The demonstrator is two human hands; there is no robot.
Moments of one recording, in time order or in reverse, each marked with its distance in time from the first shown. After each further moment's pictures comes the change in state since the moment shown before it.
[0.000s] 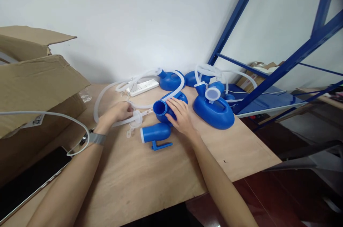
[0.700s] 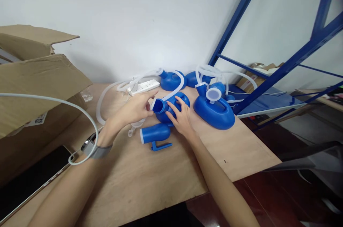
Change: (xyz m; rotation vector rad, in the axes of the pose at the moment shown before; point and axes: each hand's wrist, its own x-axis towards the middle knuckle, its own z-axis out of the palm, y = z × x) left_hand -0.025 0.117 -0.048 -0.139 0.067 0.242; right_hand -0.007 -0.002 0.015 -0.072 0.011 0.200
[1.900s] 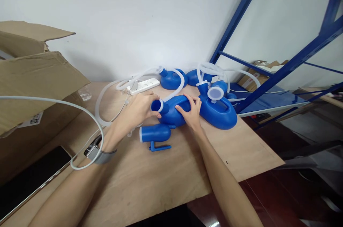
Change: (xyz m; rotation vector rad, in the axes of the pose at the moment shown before) left_hand 0.001 0.013 0.004 0.179 0.077 0.085; right_hand 0.007 0.037 -0.005 0.178 0.198 0.338
